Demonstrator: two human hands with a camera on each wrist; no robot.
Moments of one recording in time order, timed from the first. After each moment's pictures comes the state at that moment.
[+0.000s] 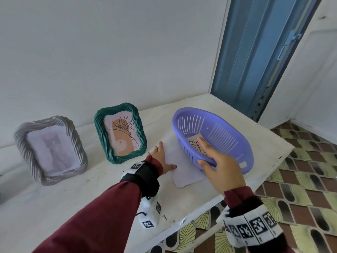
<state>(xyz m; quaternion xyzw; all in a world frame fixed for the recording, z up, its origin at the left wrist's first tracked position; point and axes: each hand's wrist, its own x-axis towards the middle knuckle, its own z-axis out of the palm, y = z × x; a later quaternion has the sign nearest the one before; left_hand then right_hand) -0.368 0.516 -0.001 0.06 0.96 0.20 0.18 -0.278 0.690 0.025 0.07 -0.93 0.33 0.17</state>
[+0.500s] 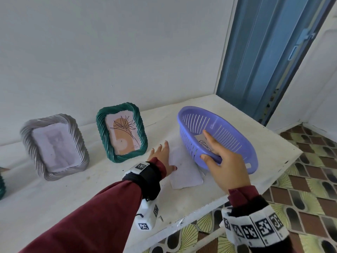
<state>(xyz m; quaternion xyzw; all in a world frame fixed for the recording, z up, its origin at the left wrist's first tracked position) -0.365 0.530 0.001 0.07 0.97 0.17 0.18 -0.284 0.704 0.034 0.08 -0.89 0.41 0.20</state>
